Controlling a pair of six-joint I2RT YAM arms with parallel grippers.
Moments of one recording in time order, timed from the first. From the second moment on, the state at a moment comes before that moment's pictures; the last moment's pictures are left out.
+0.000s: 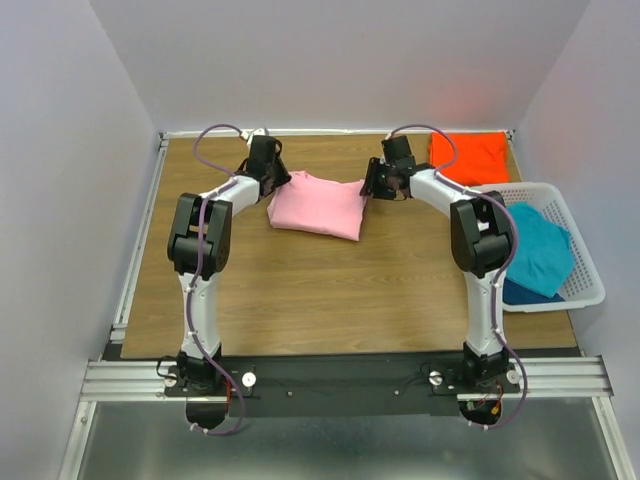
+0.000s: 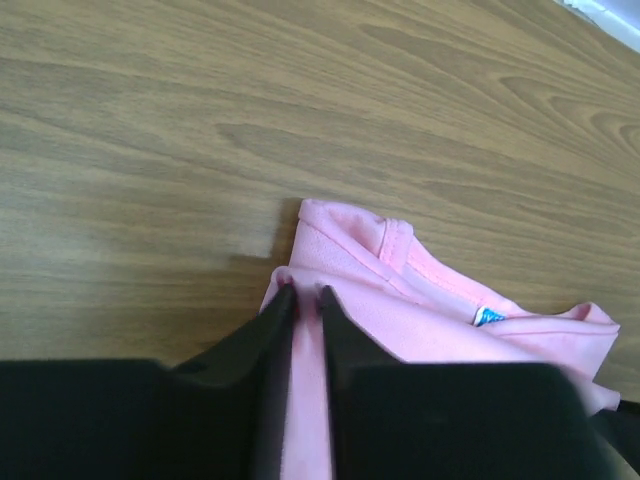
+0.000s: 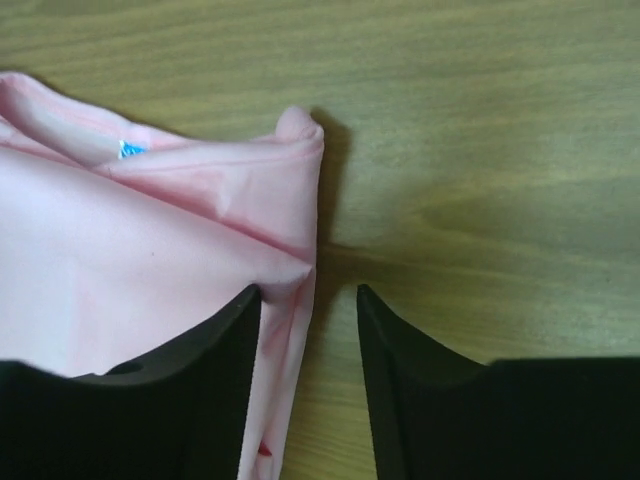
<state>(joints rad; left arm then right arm) -0.24 2.15 1.52 0.01 -0.05 -0.61 0.35 2.18 1.63 -0.28 -0.09 0.47</state>
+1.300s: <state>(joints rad) -0.25 2.24 1.58 0.08 0.13 -0.59 0.38 2.36 1.80 -0.09 -0.37 0.35</state>
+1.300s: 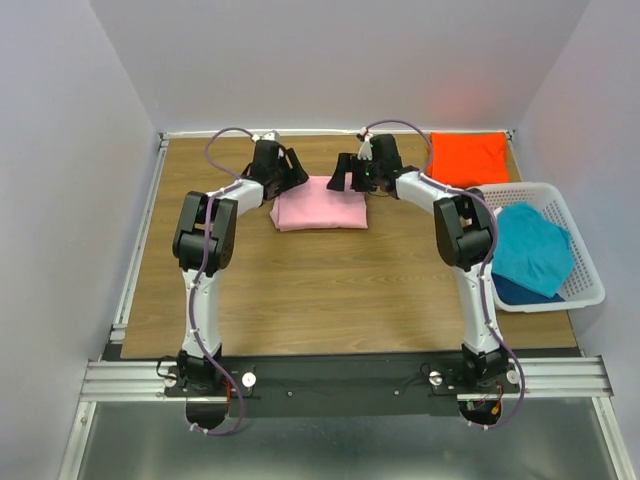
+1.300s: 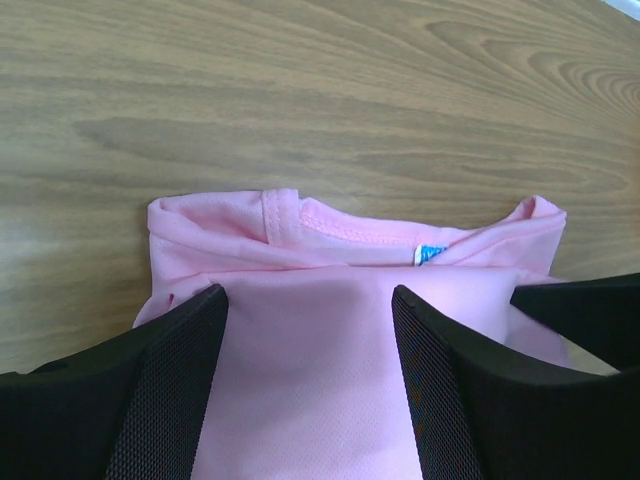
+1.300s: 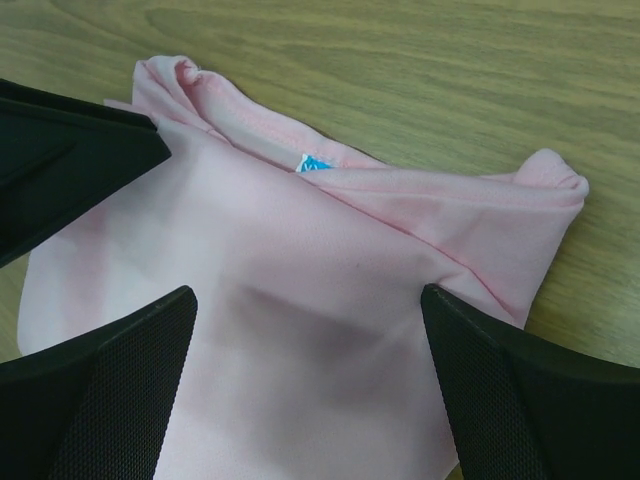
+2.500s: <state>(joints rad) -0.66 1.08 0.35 0.17 0.01 -0.83 0.72 1.30 0.60 0.07 -0.43 0.57</state>
